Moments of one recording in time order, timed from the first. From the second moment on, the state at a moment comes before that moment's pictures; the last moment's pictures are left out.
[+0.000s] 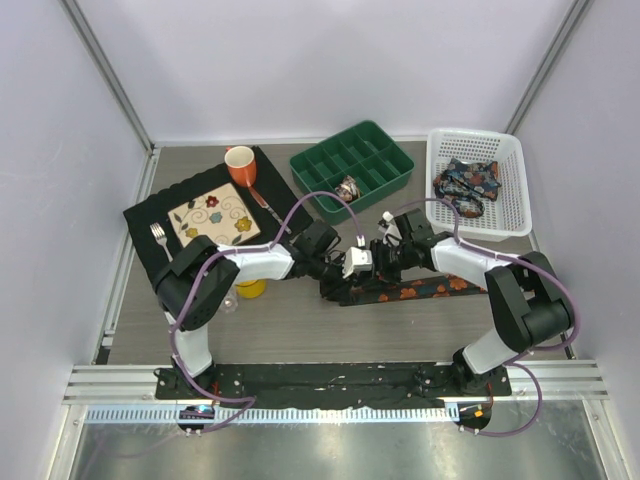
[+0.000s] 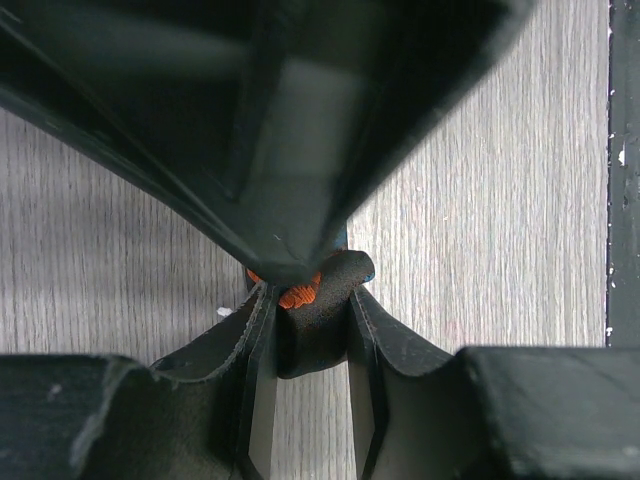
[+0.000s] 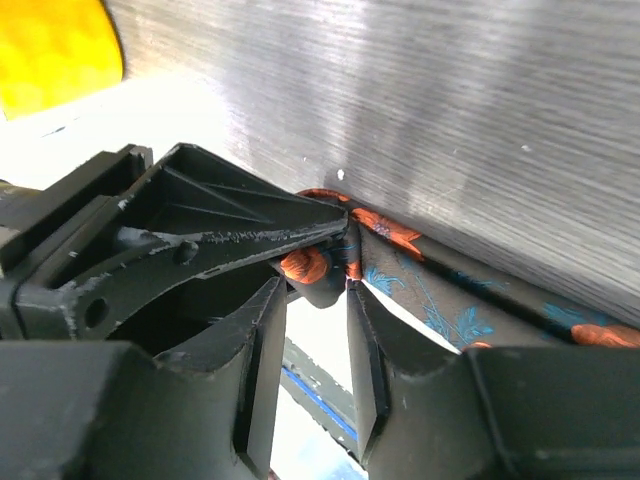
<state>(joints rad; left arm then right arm) -0.80 1.85 1.02 -0.11 0.69 0.42 0.40 1.55 0.79 -0.30 -0.63 0.58</state>
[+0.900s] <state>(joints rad) -0.79 1.88 1.05 -0.14 0.73 0.42 0.44 1.62 0.72 -0.11 -0.72 0.65</state>
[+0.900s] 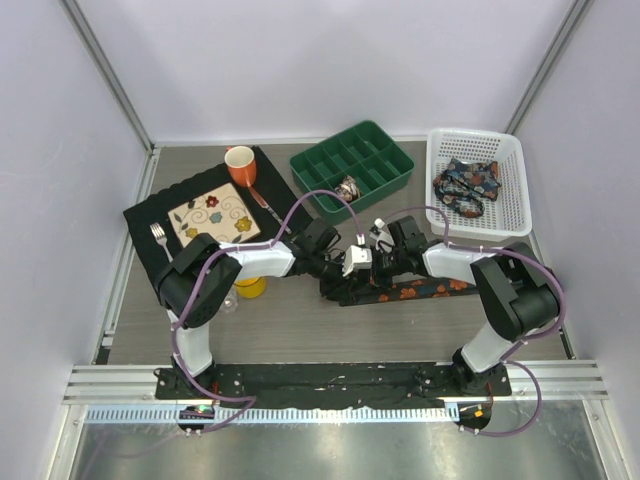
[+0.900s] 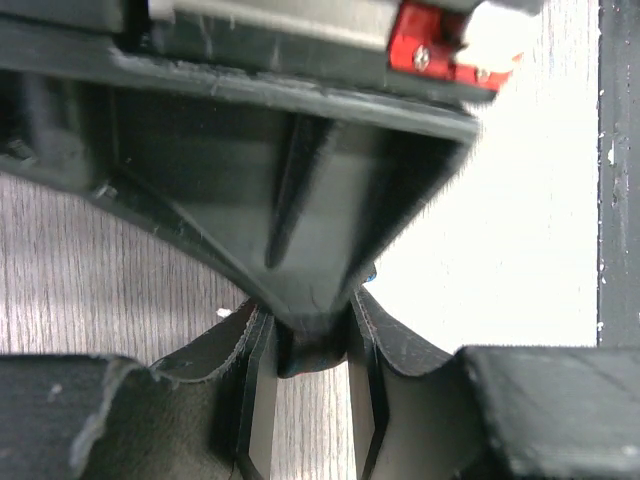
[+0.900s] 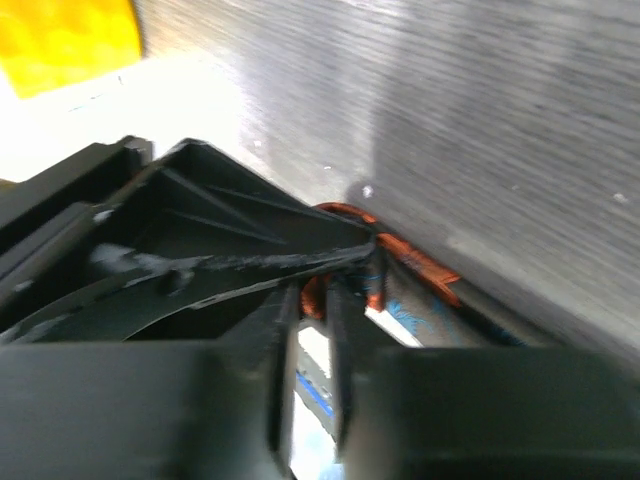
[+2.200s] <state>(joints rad) -0.82 1.78 0.88 0.11 0.60 0.34 0.40 1.64 0.74 -0.21 -0.59 0.55</state>
